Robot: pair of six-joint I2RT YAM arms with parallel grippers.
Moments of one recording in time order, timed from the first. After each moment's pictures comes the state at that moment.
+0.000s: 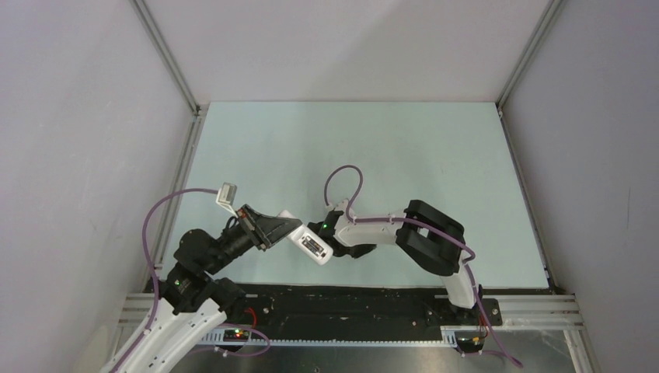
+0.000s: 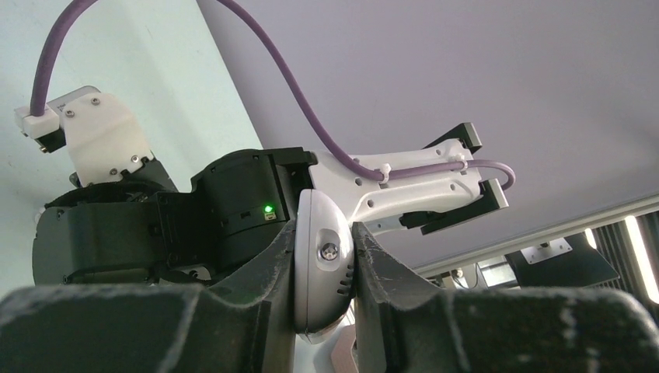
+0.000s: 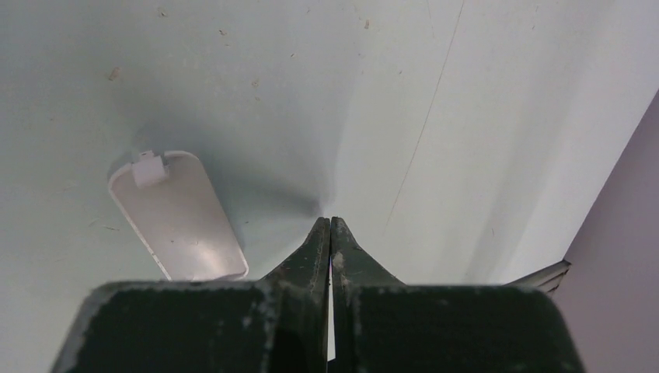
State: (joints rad) left arm -0.64 0.26 0.49 -0.13 0.28 -1.16; right arm 1.17 2.04 1.35 -1.10 0.67 0.84
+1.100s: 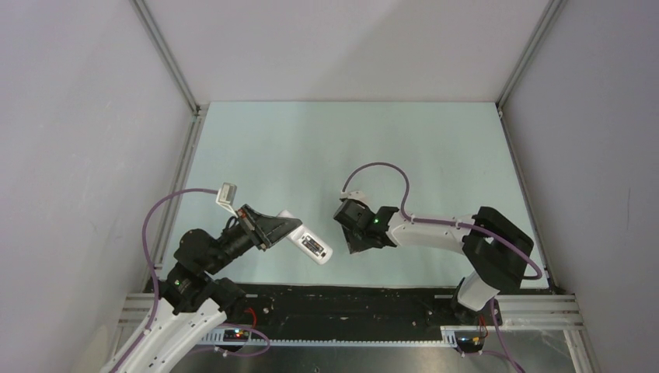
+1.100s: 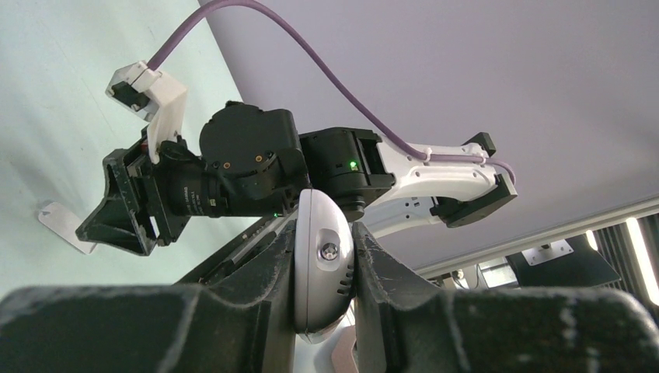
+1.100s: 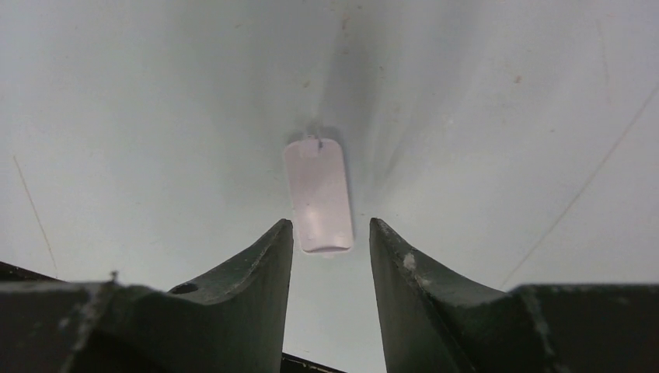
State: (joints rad) left arm -0.64 0.26 0.49 -0.14 0.28 -1.16; right arm 1.03 1.61 0.96 -0.48 0.25 0.63
